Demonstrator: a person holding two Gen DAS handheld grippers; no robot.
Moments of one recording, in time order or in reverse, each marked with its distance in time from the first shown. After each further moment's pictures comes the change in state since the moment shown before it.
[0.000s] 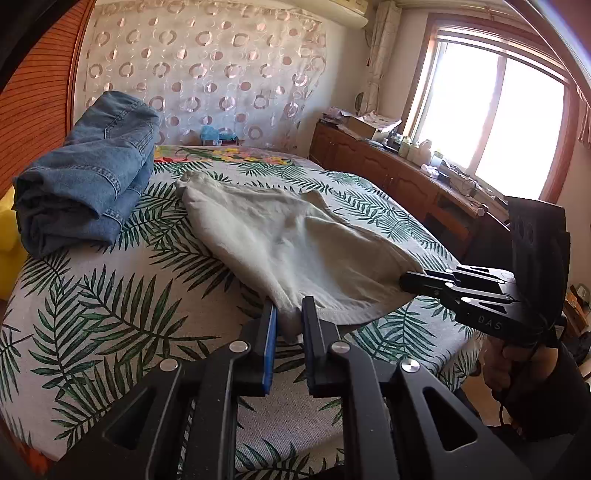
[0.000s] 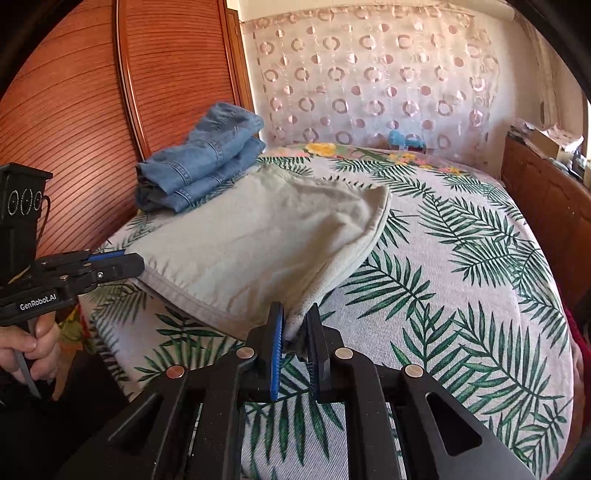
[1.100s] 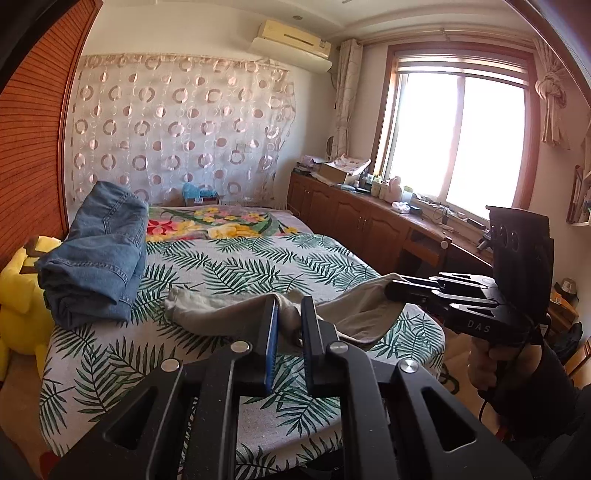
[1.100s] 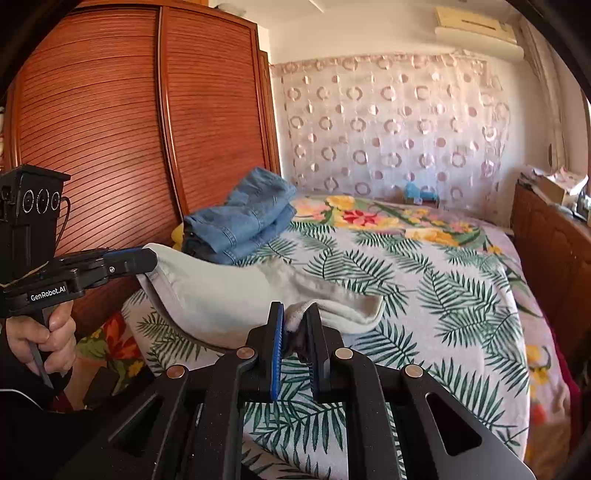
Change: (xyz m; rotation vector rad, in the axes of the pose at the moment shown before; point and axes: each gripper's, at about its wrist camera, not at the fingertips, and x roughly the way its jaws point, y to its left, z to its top) left arm -0.083 -0.027 0.034 0.099 -0.200 -0.060; right arm -0.079 0.010 0.019 -0.070 -0.175 0.034
